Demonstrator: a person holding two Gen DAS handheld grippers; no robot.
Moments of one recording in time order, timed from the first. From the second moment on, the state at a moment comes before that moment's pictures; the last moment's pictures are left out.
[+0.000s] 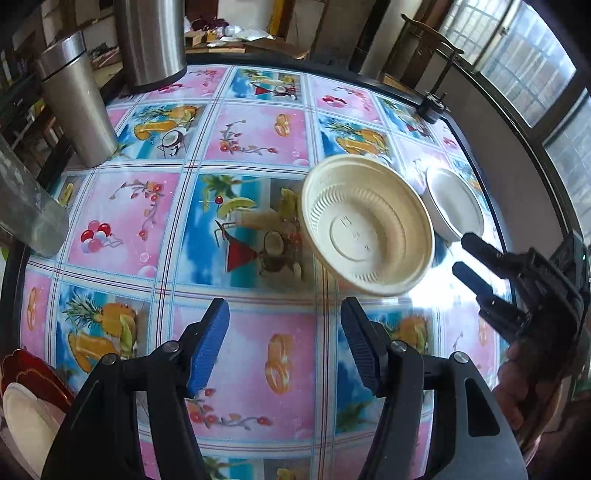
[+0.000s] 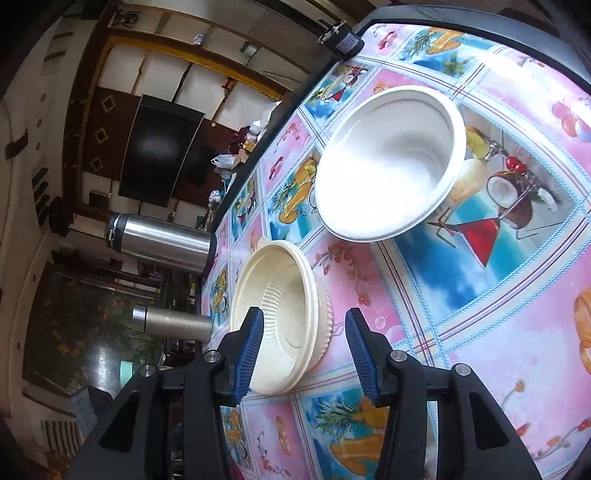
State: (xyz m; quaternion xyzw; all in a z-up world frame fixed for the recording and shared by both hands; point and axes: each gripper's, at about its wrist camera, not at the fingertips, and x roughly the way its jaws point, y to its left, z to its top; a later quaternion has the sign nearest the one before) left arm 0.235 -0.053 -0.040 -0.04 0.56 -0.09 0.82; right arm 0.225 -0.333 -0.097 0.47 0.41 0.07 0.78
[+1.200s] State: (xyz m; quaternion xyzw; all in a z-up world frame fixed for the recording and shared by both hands) left arm 0.274 -0.052 -0.073 -0.23 0.50 -0.12 0.83; right arm 0.246 -0.317 -0.113 0.46 0.39 0.08 0.80
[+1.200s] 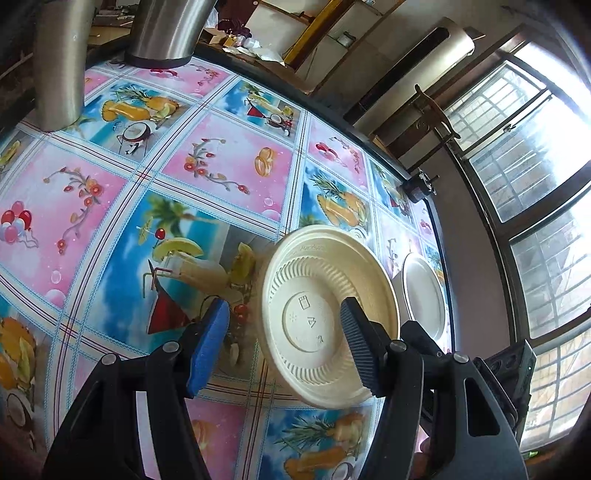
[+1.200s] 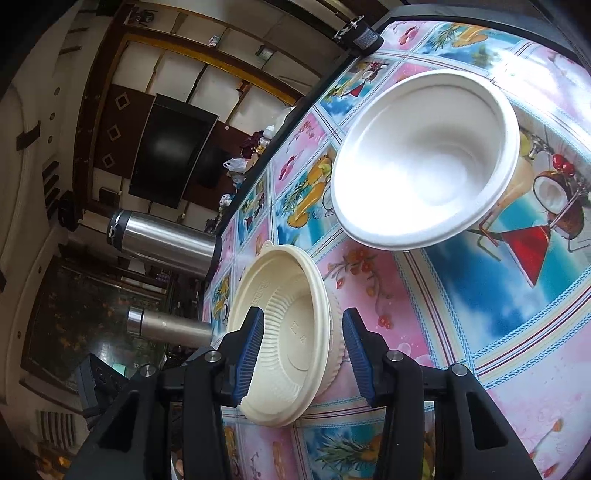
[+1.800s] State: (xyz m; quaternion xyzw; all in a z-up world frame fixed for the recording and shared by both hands) left arm 0.281 -0.042 -0.090 -0.24 0.51 -0.14 0.81; right arm 0.247 -0.302 -0.110 0.40 0.40 0.04 0.83
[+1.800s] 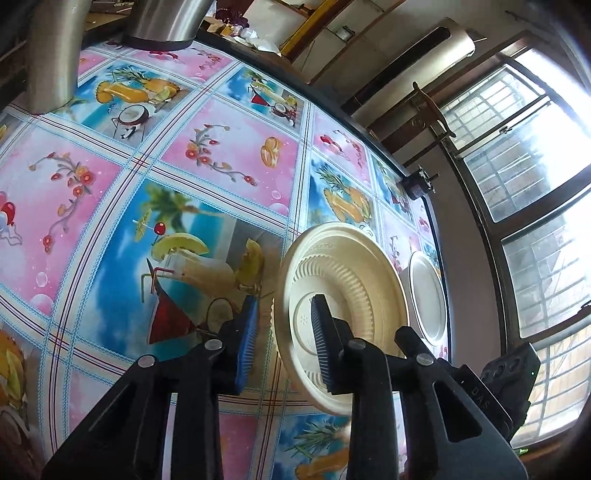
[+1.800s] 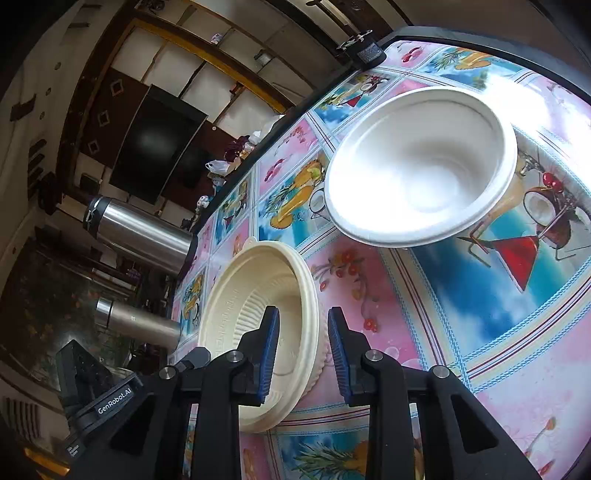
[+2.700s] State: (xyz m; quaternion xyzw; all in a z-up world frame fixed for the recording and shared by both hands) left arm 0.267 -0.041 -0.083 -0.23 0.50 -0.14 0.82; right arm 0.240 -0.304 -0.111 0.42 0.41 0.04 0.81
